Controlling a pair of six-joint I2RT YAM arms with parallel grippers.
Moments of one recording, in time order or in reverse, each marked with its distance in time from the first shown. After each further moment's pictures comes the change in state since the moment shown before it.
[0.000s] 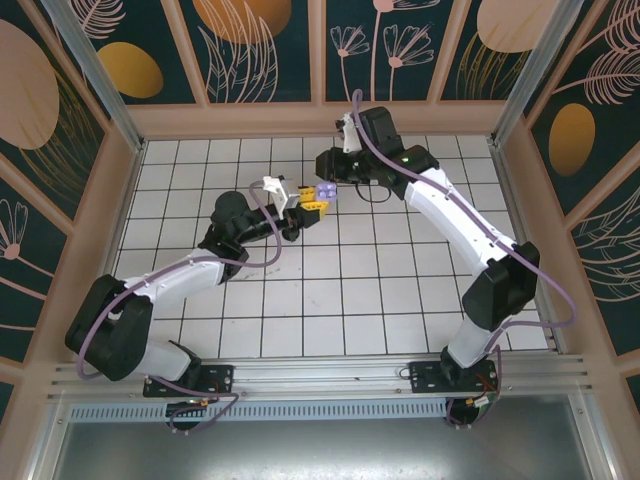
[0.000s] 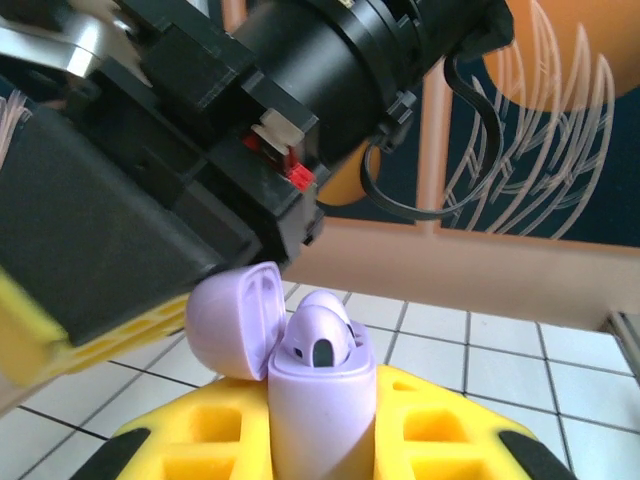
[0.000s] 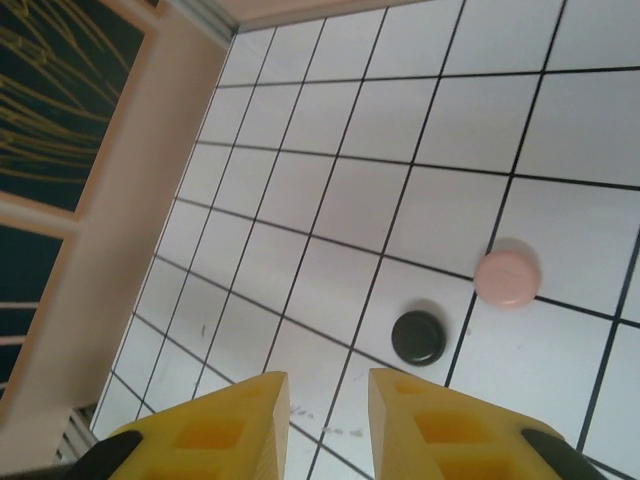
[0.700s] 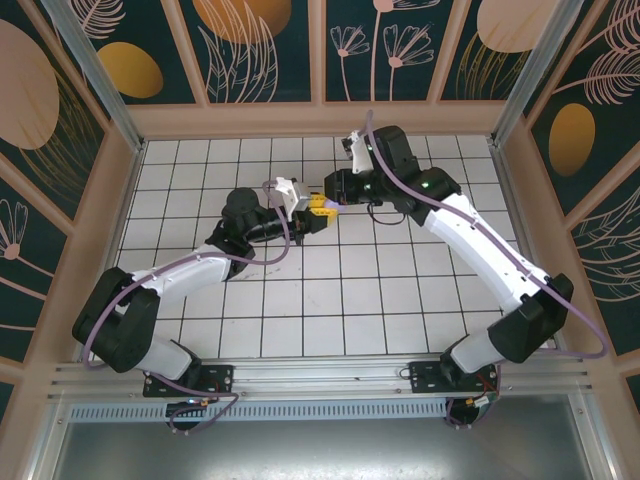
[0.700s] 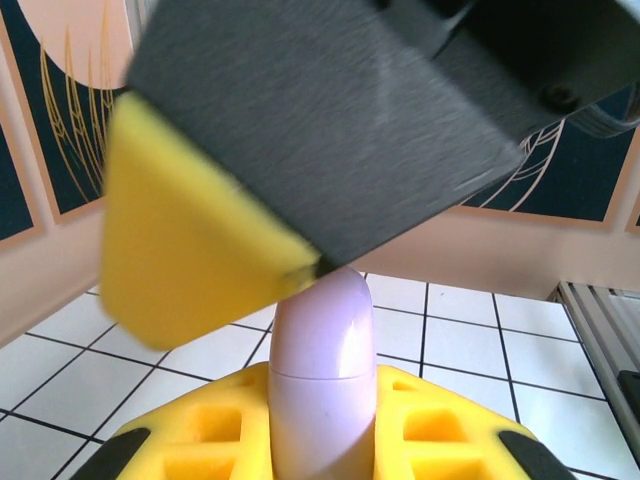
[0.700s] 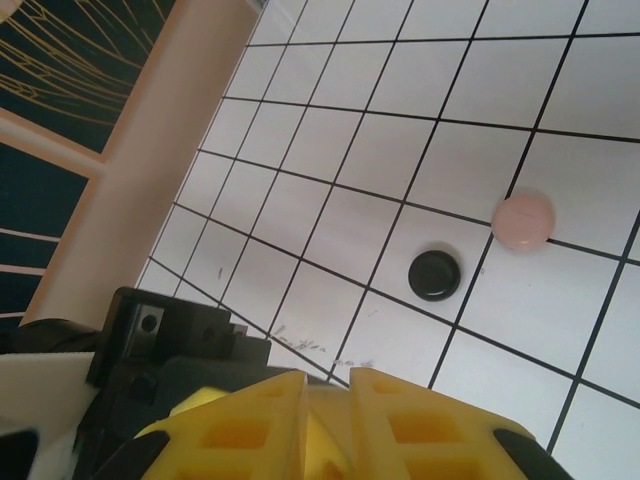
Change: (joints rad) left arm -0.020 0.048 0.043 -0.073 0.048 0.005; right arm 0.050 -0.227 -0.184 -0.025 0.014 -0.025
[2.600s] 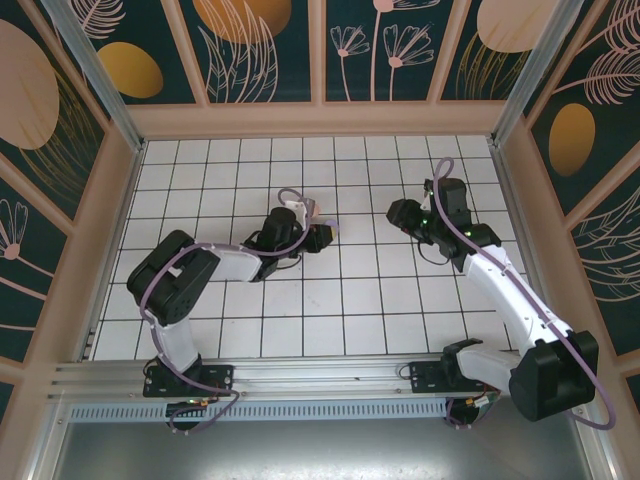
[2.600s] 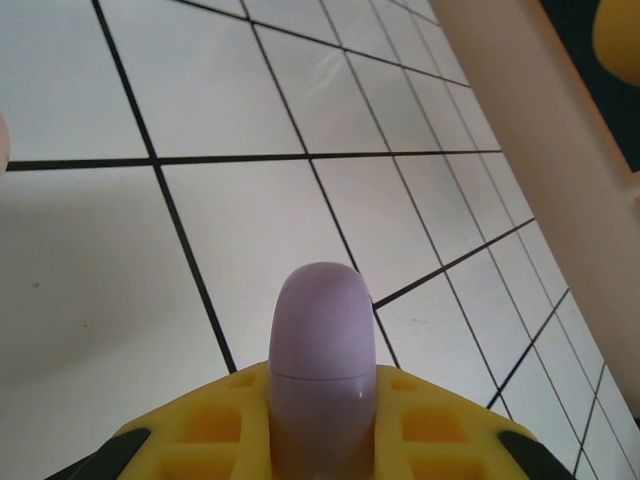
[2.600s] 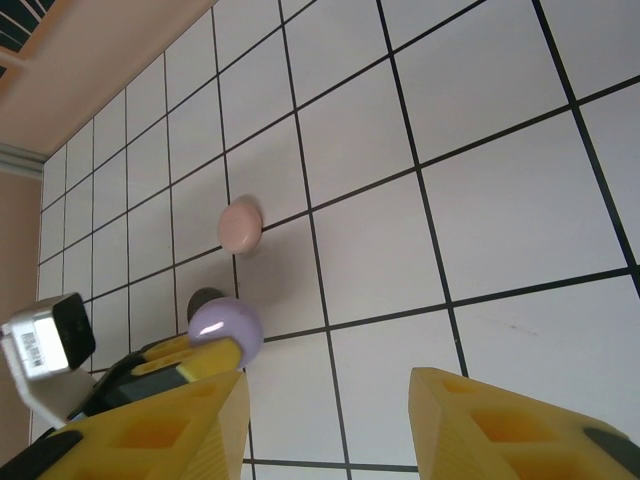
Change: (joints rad) left arm -0.066 0.370 0.000 -0.111 -0.418 -0.662; right arm -0.335 -0.330 -0.626 0.229 0.116 0.239
